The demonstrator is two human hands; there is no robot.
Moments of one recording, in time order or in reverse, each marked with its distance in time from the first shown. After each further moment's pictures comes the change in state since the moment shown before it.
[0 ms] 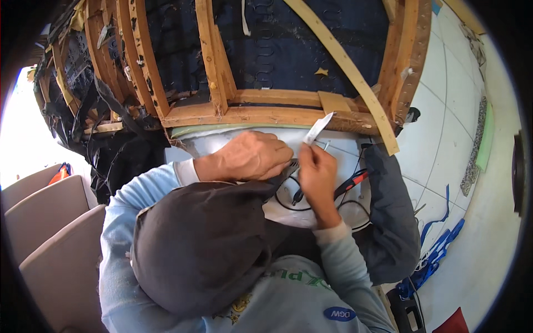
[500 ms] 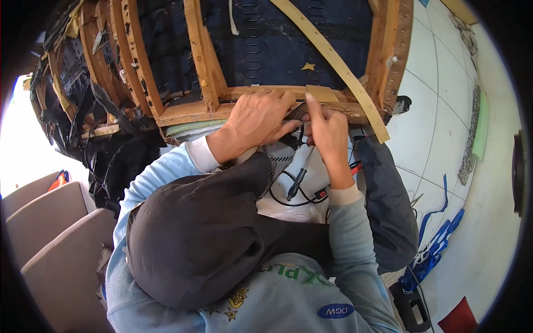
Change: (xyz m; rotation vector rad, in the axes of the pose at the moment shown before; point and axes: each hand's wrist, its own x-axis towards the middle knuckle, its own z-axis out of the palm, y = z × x) left_hand 0.058 -0.005 -0.006 0.244 0.038 -0.394; right_hand 0.056 -0.054 -0.026 -0.250 0.057 0.148
